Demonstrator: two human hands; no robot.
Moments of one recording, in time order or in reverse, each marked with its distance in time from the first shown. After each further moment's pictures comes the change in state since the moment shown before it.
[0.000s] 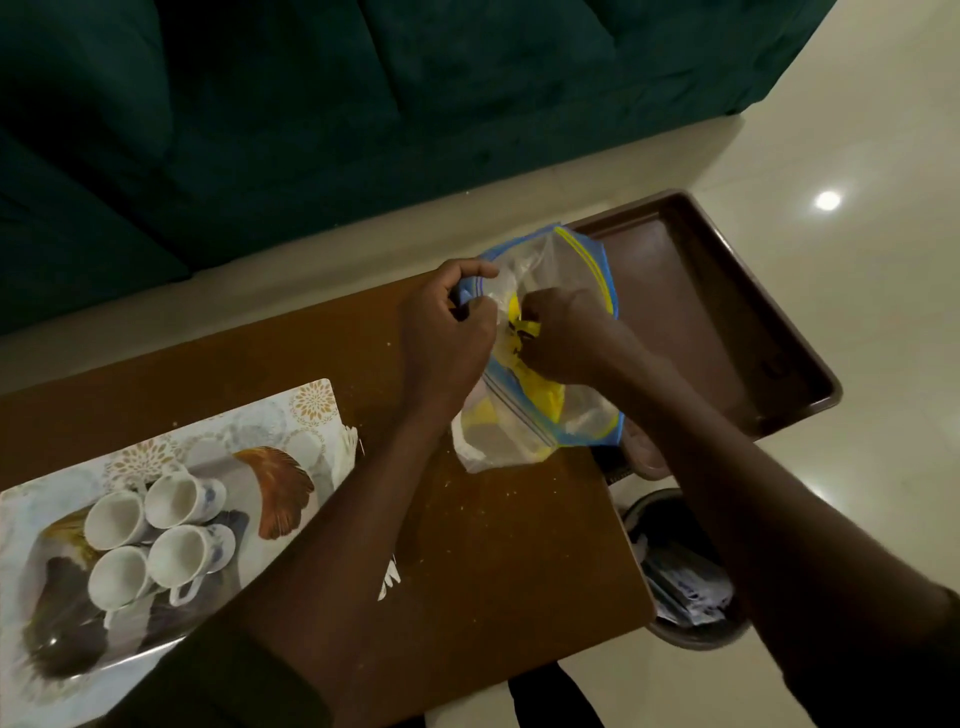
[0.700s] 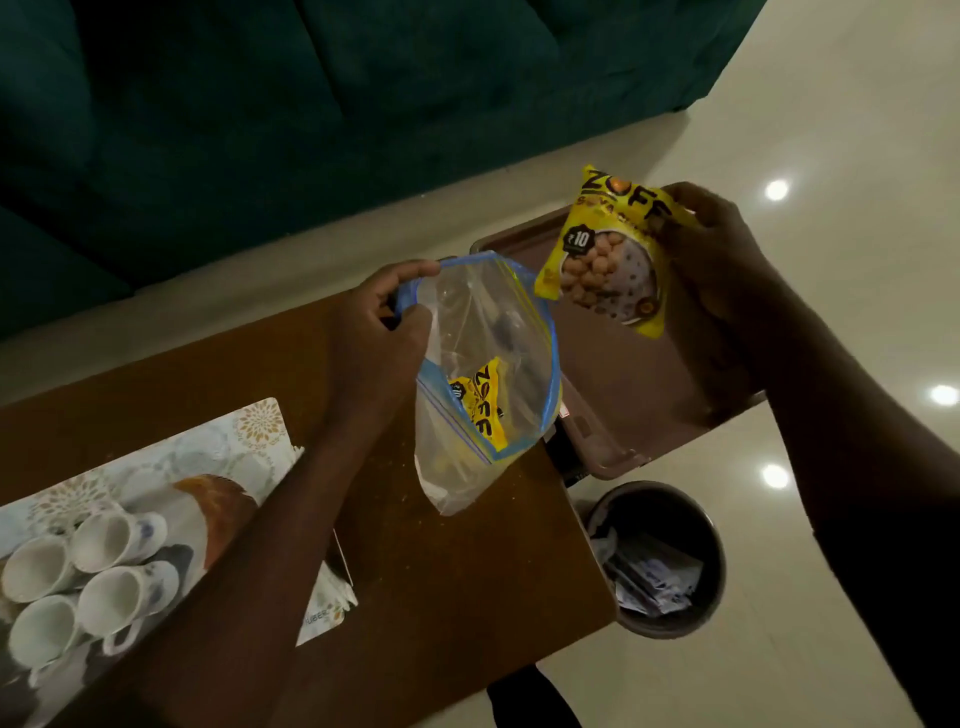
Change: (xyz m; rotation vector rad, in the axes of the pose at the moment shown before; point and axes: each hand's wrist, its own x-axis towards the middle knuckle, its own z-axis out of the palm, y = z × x) left_hand 0.007 0.003 0.002 0.034 -0.042 0.023; right_hand -0.005 0.136 -0.074 0.997 0.469 0.153
